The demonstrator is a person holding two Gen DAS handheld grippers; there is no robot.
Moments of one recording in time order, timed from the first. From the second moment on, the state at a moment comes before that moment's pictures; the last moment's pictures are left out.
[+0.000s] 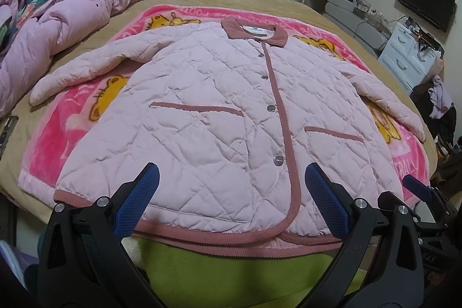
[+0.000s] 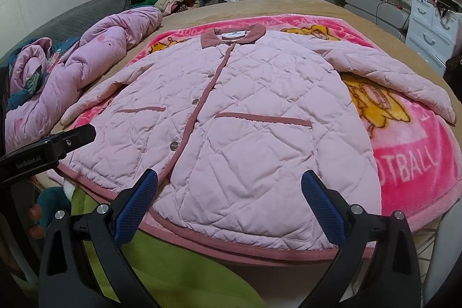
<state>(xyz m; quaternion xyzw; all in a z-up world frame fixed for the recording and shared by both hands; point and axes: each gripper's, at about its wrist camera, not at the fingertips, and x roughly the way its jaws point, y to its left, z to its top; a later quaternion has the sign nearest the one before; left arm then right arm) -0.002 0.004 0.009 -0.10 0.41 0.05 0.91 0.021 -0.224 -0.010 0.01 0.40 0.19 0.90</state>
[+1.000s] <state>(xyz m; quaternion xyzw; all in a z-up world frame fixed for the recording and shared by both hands) 0.000 0.002 0.007 -0.09 0.40 0.05 0.91 0.030 -0.224 -0.012 0.01 0.40 0.19 0.90</state>
